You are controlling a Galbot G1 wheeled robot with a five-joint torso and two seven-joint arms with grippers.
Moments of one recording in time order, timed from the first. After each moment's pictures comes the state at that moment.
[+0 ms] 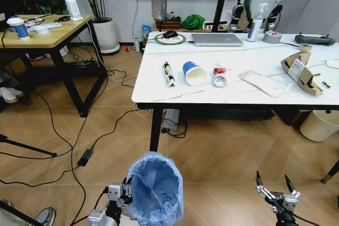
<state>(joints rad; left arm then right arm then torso) 1.81 -0.99 -0.32 -2.11 -0.44 -0.02 -0.24 -1.72 1.44 0.84 1.63 0.25 0.57 -0.17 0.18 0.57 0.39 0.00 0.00</state>
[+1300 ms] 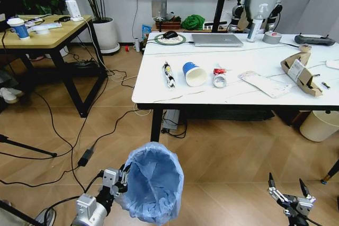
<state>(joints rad) 1.79 -0.82 -0.33 -2.23 -0.50 0.04 -0.25 -1.73 1.44 0.90 1.64 0.30 0.58 -0.17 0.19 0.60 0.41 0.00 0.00</state>
